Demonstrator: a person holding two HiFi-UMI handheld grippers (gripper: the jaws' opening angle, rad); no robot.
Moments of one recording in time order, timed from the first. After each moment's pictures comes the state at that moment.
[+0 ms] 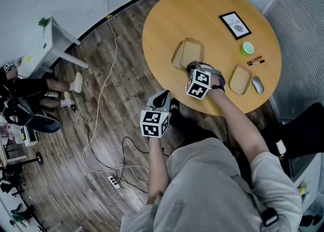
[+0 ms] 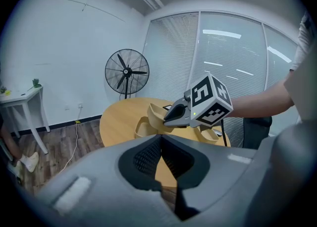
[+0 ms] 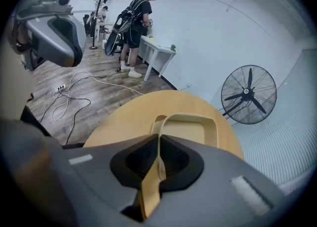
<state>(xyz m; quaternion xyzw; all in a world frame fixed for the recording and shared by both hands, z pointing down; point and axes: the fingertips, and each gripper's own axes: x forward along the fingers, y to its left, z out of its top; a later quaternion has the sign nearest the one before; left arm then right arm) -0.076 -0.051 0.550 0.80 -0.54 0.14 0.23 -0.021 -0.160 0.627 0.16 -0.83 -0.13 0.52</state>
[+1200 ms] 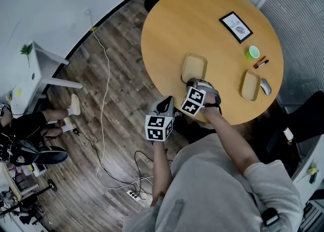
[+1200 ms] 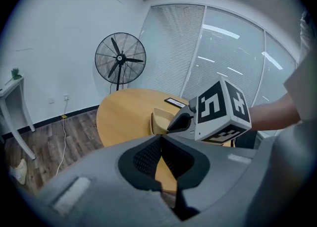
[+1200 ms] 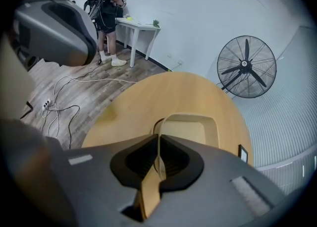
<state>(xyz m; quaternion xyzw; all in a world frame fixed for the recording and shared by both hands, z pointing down) -0.146 -0.146 0.598 0.83 -0.46 0.17 0.27 -0.076 -0.197 0.700 0.24 -0.77 -0.03 0.59</state>
